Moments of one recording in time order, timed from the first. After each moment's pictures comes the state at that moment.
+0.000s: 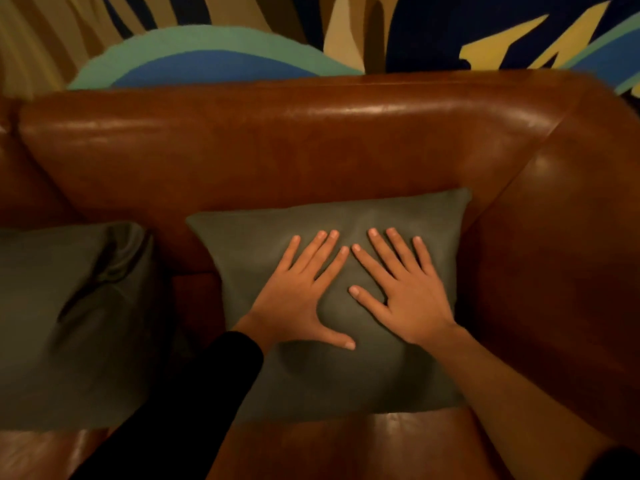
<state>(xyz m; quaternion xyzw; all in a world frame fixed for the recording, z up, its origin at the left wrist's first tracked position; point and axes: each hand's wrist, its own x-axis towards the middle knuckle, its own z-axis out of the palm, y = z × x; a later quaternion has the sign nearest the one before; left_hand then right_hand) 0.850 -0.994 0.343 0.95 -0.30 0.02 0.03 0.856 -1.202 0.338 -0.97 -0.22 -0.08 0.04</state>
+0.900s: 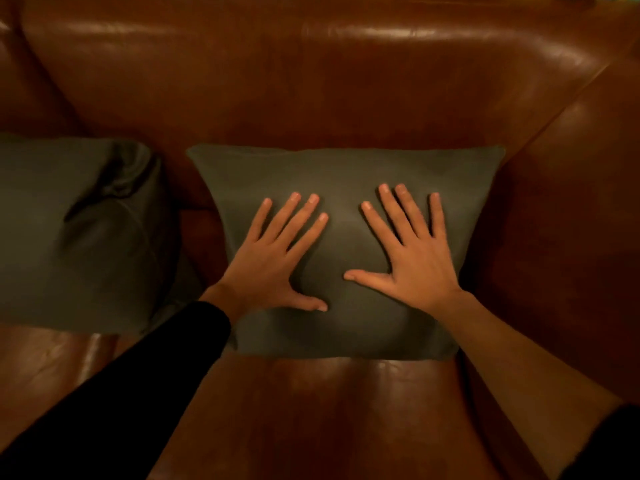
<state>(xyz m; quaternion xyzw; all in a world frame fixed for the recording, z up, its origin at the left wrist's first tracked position) 0.794 -0.970 0.340 0.96 -0.27 0.07 -0.01 0.828 -1.214 0.335 -0.94 -0.30 -0.17 0.06</state>
